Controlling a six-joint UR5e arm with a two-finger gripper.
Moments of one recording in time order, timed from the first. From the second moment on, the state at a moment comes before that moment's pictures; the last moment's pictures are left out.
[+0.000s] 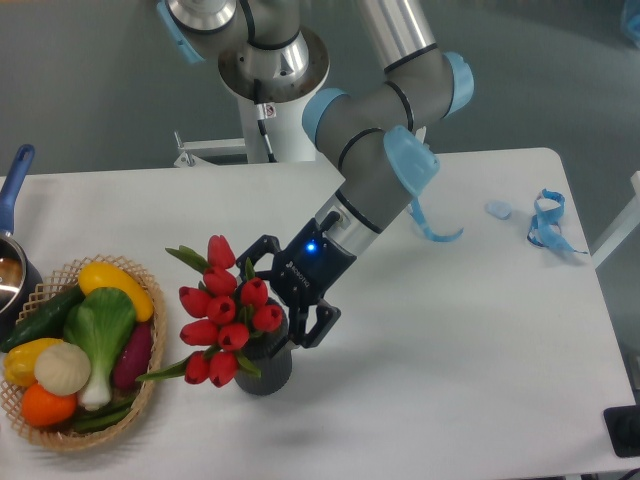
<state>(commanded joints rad) 2.52 -1.92 -1.80 -0.79 0.60 1.32</state>
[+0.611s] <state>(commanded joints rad) 2.52 -1.90 -1.80 -0.79 0.60 1.26</state>
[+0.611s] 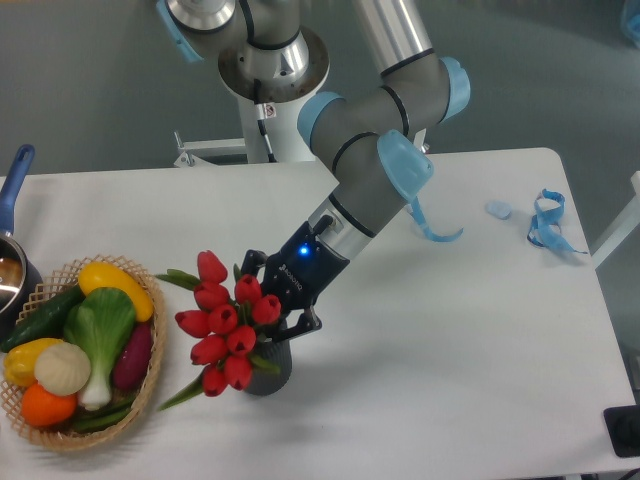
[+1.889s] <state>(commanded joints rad) 2.61 -1.70 -1.67 -0.79 0.48 0.89</state>
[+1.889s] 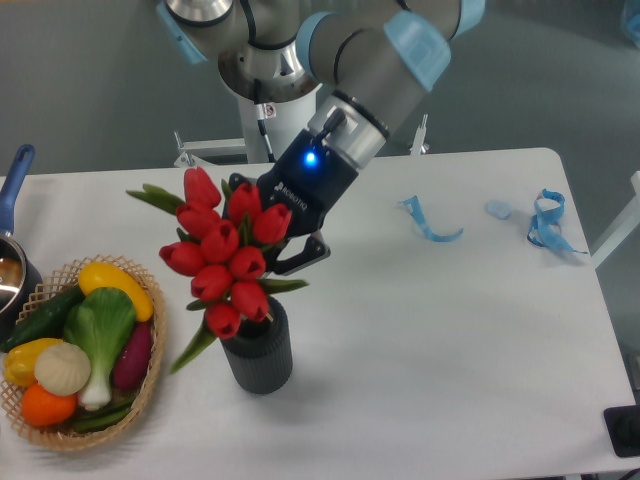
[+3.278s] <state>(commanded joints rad) 2.99 -1.78 -1.66 -0.79 0.47 1.19</state>
